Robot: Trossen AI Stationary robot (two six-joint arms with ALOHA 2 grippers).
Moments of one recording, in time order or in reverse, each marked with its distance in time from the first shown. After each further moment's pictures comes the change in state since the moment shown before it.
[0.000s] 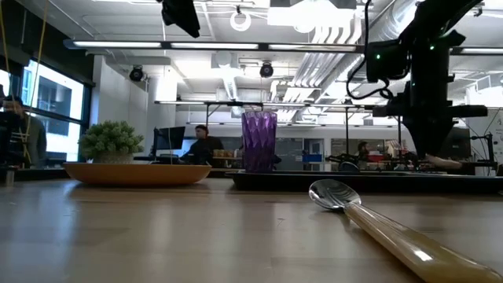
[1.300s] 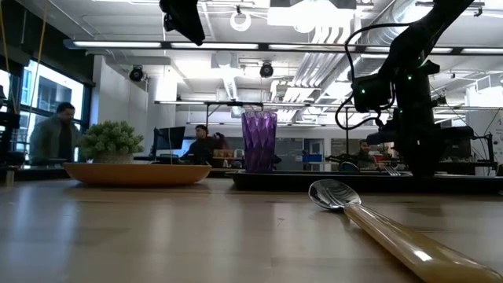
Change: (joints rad) left arm 0.113 0.000 0.000 0.048 -0.019 0.018; right arm -0.140 0.244 0.000 0.118 -0.086 -0.181
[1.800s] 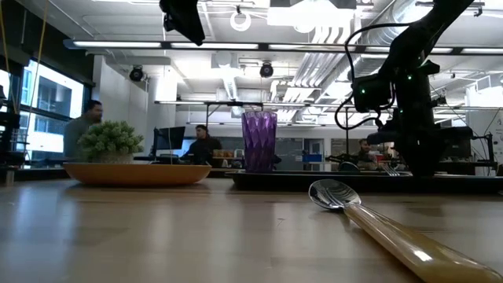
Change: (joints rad) left arm 0.000 0.000 0.000 -0.001 0.000 -0.003; right arm 0.000 0.000 0.000 0.000 -0.005 -0.026
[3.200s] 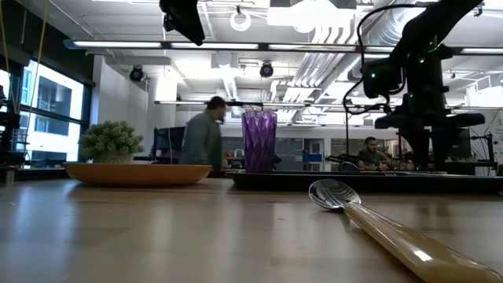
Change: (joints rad) left arm 0.000 0.000 0.000 0.000 0.000 0.000; right arm 0.001 -0.151 0.000 -0.115 -0.019 0.026
